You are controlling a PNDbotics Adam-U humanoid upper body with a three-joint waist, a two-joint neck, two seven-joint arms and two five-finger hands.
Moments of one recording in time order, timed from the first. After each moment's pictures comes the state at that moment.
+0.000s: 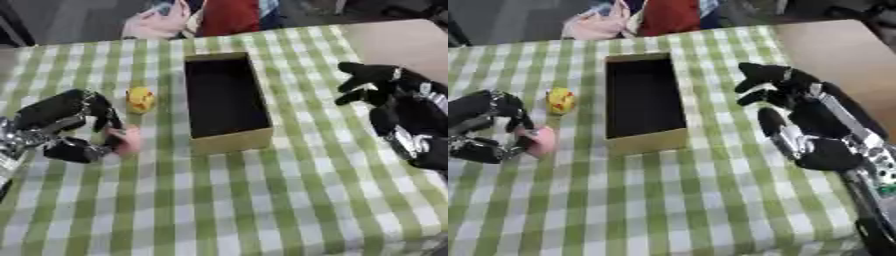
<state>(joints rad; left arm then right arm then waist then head) -0.66 0.58 -0.29 -1.29 -0.53 -0.70 -0.19 -0.19 -0.48 0.05 -1.98 -0.23 -0.26 0.41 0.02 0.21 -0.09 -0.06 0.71</state>
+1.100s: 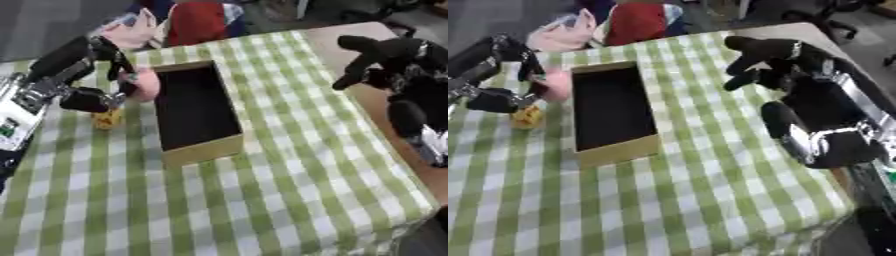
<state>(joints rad) -0.85 0.53 -0.24 -1.14 -0.50 -0.75 -0.16 -0.41 -0.47 0.14 -1.98 -0.42 -0.30 0.52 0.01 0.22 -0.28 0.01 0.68</state>
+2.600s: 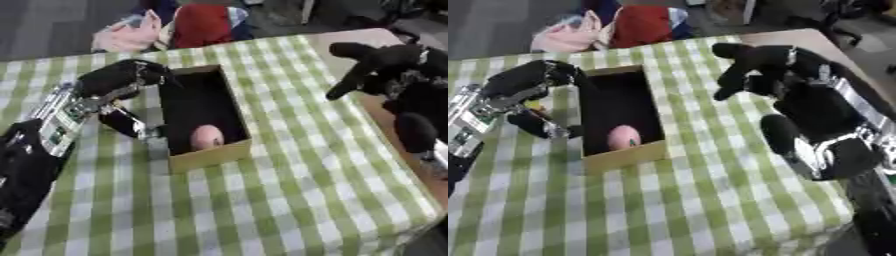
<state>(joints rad) -0.84 0.48 -0.22 -1.13 -0.69 -0.75 -0.15 -0.42 -0.45 0.17 -1.98 -0.45 -0.29 0.56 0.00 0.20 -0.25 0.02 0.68</state>
